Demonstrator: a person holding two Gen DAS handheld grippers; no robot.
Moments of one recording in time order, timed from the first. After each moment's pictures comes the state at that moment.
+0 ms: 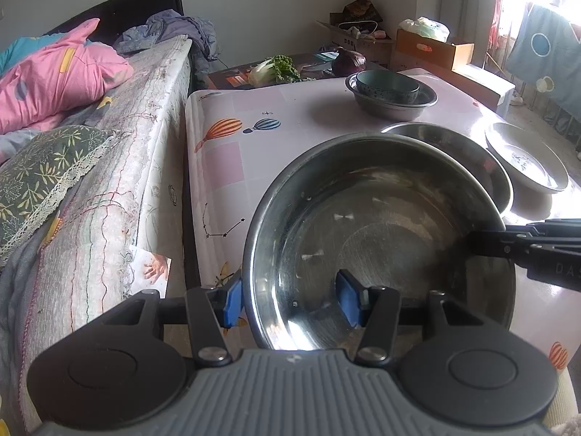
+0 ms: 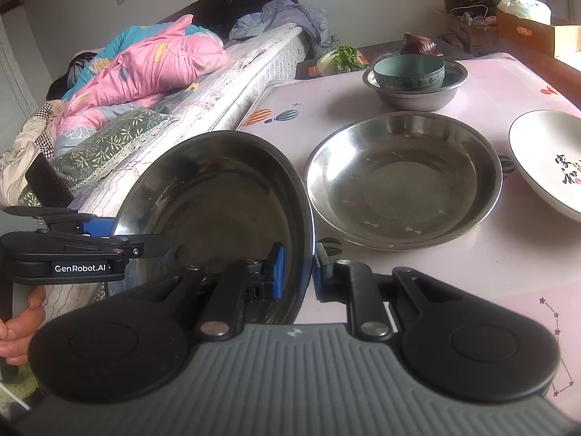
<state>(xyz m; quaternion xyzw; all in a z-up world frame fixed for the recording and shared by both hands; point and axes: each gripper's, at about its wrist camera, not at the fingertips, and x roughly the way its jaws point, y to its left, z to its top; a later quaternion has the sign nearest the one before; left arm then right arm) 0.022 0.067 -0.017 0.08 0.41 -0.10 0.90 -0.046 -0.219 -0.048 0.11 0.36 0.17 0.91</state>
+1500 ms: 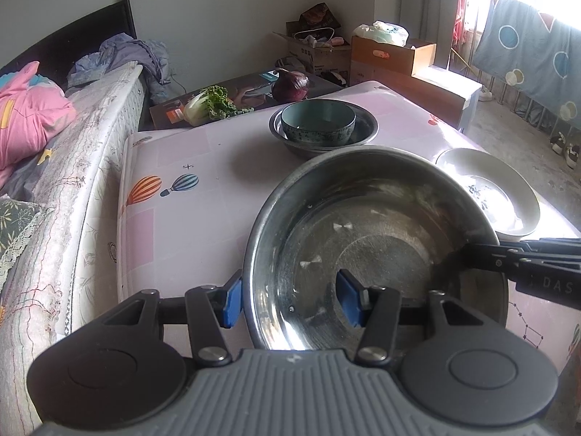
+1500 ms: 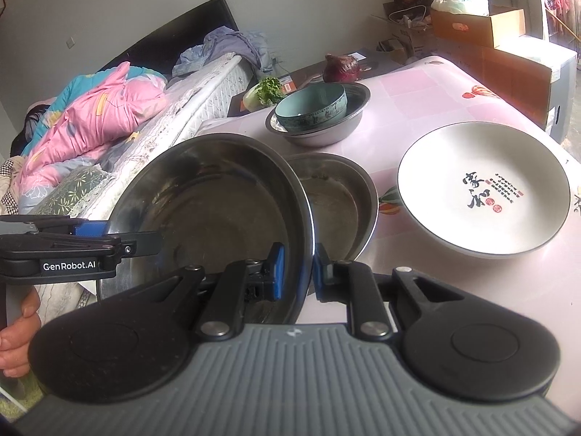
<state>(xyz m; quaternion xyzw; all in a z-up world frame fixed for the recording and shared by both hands) 0.076 -0.034 0.004 0.10 0.40 -0.15 0.90 -0.021 -0.324 -0.040 0.16 0.35 0.09 0.92</state>
